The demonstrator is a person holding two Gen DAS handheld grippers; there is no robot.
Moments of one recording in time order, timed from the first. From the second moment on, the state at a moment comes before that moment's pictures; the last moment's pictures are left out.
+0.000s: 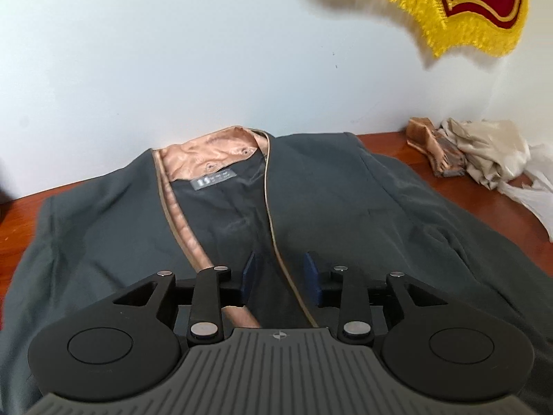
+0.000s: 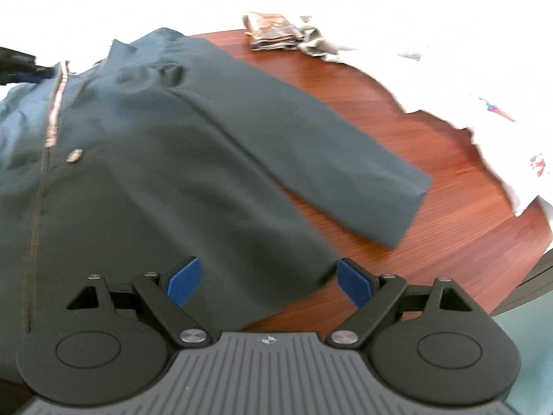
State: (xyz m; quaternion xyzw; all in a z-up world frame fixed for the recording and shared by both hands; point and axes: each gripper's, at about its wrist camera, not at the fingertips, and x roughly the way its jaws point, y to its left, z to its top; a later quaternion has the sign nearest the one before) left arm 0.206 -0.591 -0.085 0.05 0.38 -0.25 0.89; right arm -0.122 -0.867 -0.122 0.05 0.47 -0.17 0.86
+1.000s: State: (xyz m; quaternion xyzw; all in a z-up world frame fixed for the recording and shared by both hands) left arm -0.020 -0.558 -0.084 0.02 0.46 -0.13 0.88; right arm -0.118 -0.941 -0.160 0.05 0.45 0.03 0.89
